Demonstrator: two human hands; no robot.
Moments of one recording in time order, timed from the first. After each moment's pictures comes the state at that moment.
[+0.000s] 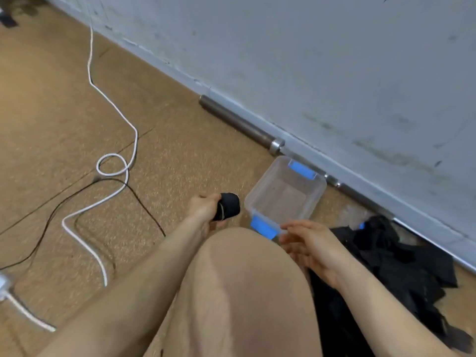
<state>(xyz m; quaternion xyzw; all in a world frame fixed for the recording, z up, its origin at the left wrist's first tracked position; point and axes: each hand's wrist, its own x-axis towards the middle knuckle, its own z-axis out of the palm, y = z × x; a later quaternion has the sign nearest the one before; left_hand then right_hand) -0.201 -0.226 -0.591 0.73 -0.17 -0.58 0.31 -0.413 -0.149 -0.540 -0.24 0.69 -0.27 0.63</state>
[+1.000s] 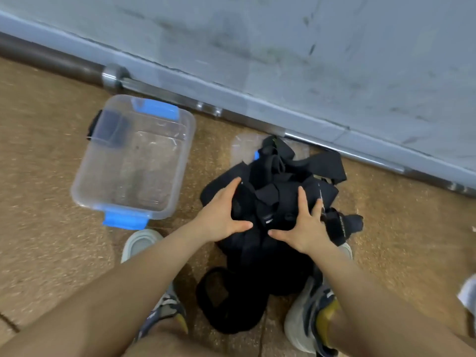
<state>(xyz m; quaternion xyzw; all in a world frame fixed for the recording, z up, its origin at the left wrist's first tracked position) -0.466 -0.196 -0.741 0.38 -0.71 -0.59 -0.09 -0.644 -0.069 -0.710 -0.26 0.90 0.06 0.36</state>
